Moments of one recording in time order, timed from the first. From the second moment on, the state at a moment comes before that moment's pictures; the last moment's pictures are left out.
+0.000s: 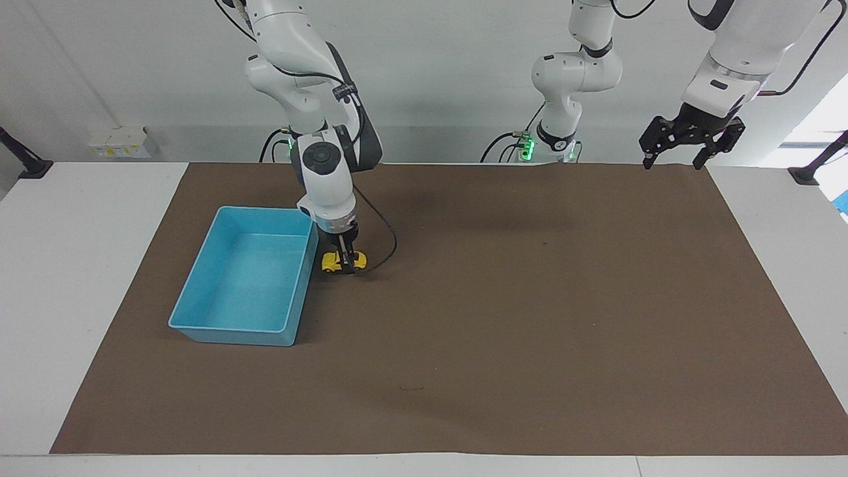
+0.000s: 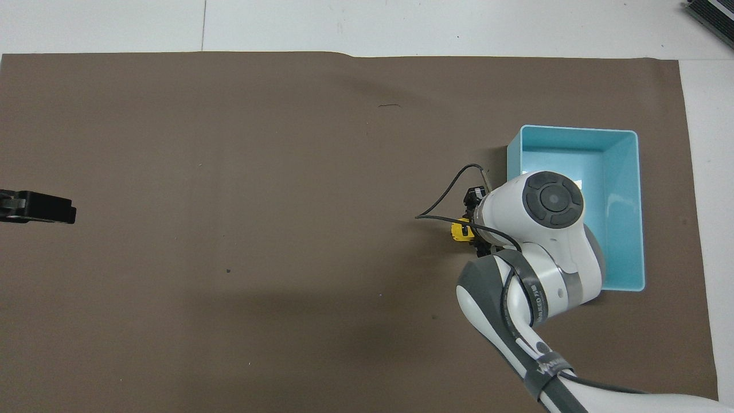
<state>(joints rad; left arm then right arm) 0.00 -0.13 -0.05 -1.67 0.02 1.56 0.04 0.29 0.11 0.04 -2.09 -0.02 2.20 1.72</state>
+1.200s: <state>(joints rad) 0.00 -0.14 -0.05 -1.63 -0.04 1.53 0.04 0.18 0.05 0.04 -2.04 -0.02 2.06 1.13</state>
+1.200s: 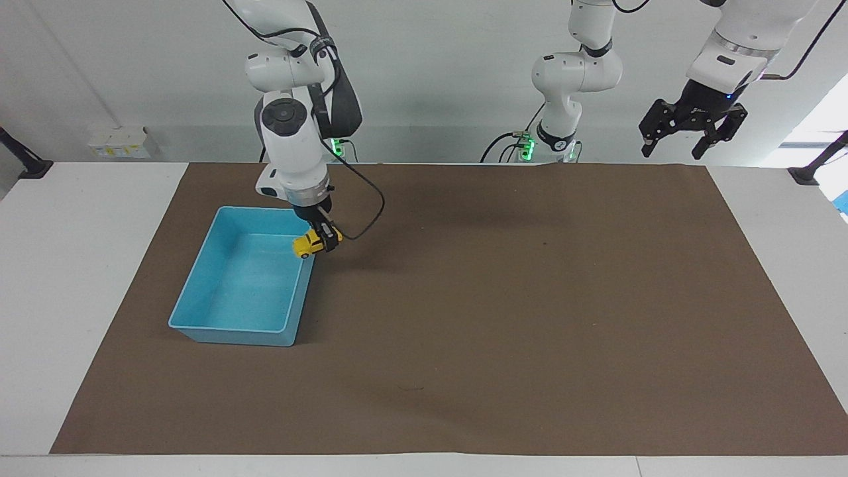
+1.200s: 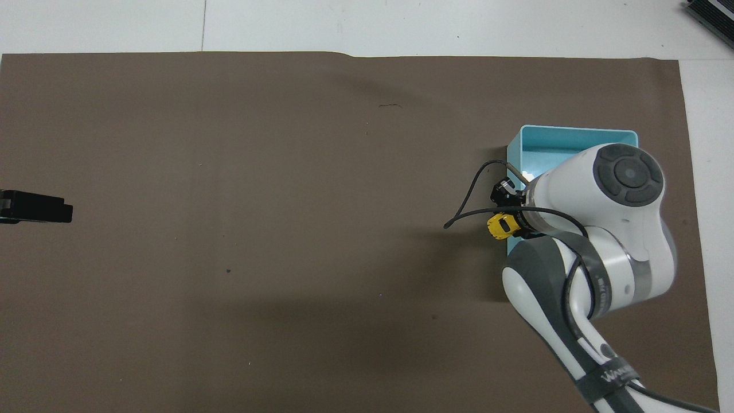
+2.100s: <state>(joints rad) 0.00 -0.14 -0.05 -1.63 -0.04 1.52 0.04 -0.06 0.04 0.03 -2.09 -0.03 2.06 0.30</state>
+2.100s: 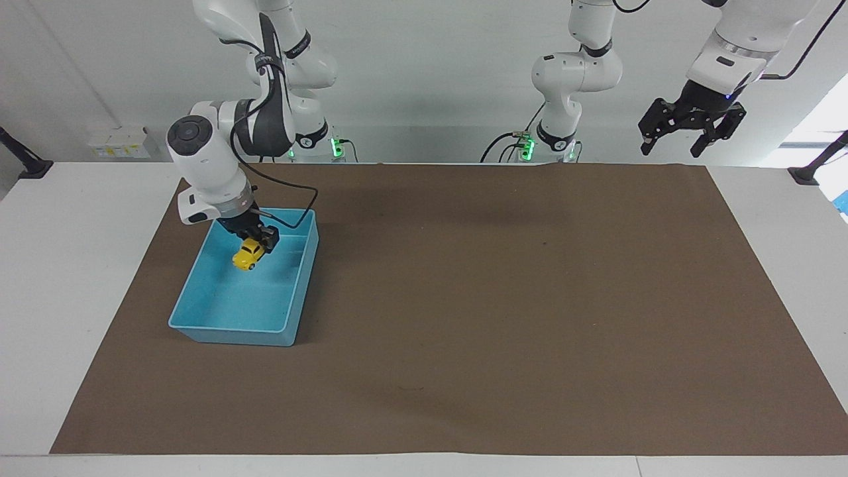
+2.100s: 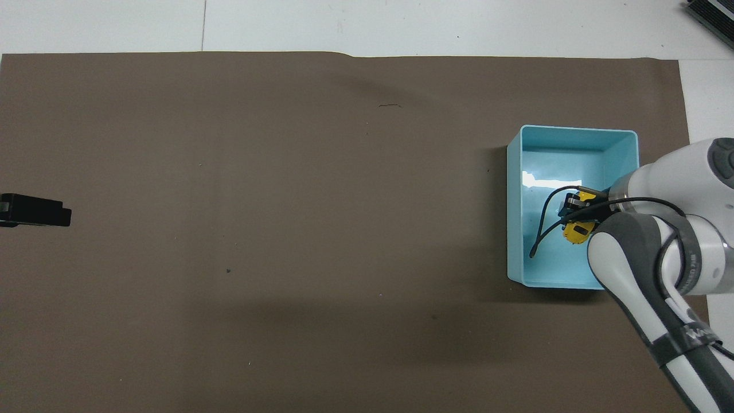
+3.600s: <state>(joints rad) 0.00 -0.14 -0.05 -1.63 -0.04 1.52 0.04 -0.10 0.07 0.03 -2.29 -0.09 2.33 -0.08</state>
